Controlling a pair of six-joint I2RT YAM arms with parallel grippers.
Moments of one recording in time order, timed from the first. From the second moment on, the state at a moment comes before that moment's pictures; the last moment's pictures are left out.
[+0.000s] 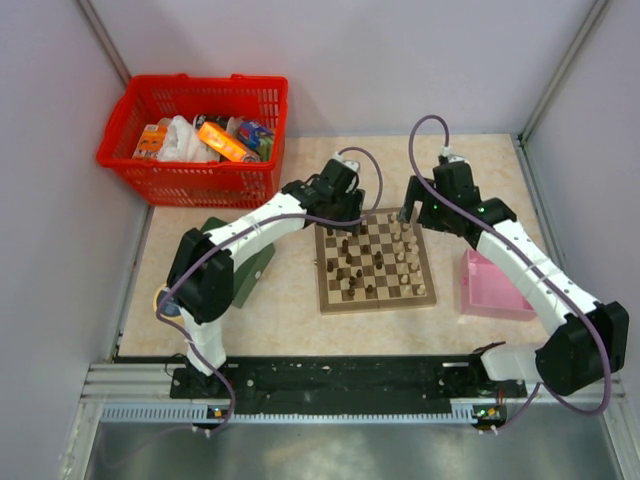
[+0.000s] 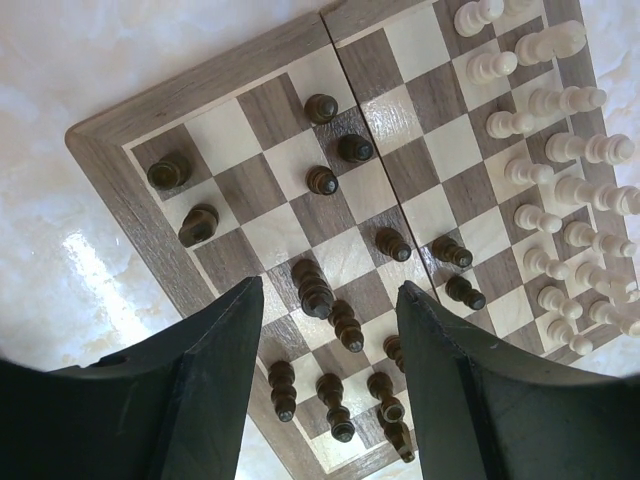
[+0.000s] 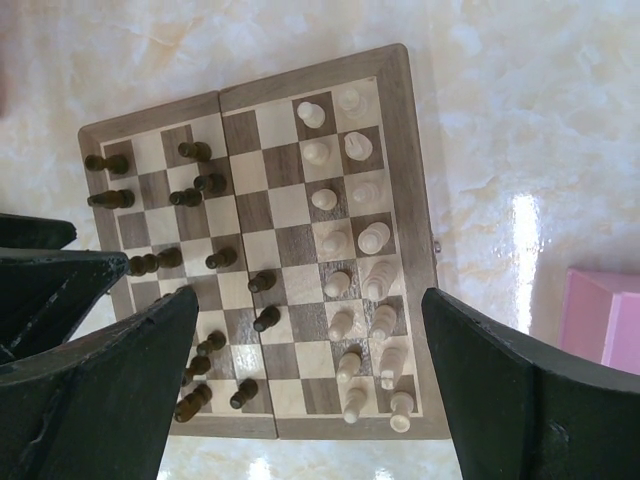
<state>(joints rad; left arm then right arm) -0.71 1.87 1.57 -0.59 -0.04 -0.41 0.39 1.30 1.15 -0.62 0.14 0.51</state>
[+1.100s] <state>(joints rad) -0.82 1.68 1.39 -0.68 -0.02 -0.39 0.39 1.24 1.12 -0.61 0.16 0.54</state>
